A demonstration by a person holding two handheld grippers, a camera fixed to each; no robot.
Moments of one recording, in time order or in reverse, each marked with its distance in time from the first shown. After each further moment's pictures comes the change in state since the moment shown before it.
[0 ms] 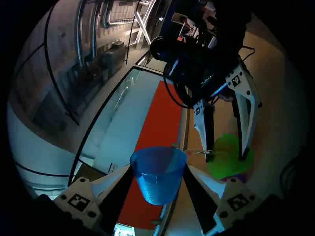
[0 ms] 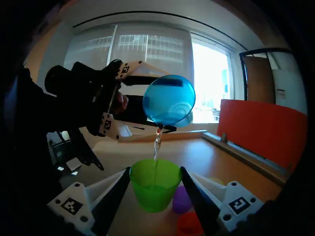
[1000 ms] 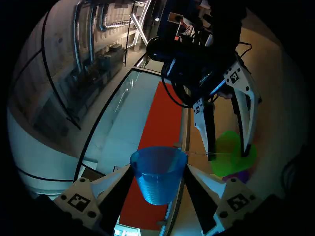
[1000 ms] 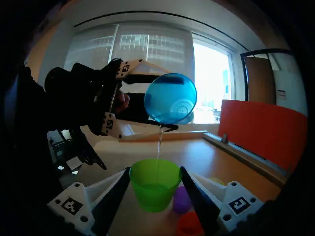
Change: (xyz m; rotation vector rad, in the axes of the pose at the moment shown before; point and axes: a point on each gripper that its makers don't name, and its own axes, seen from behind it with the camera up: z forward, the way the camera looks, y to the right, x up) left arm 0.002 -0.002 -0.002 0.011 0.005 0.046; right arm -0.002 -0.002 0.000 0.006 0.000 -0.009
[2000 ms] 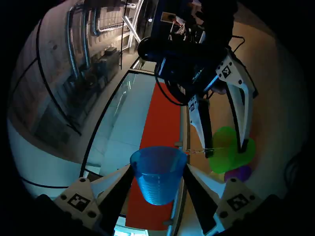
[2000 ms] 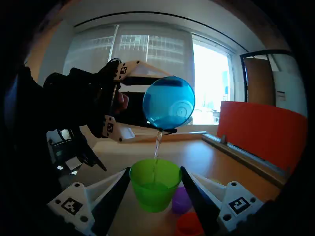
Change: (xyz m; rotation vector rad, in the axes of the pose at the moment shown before) left arm 0.002 0.002 -0.002 -0.003 0.004 0.072; right arm 0.003 0.002 -0.001 -0.006 0.006 -0.005
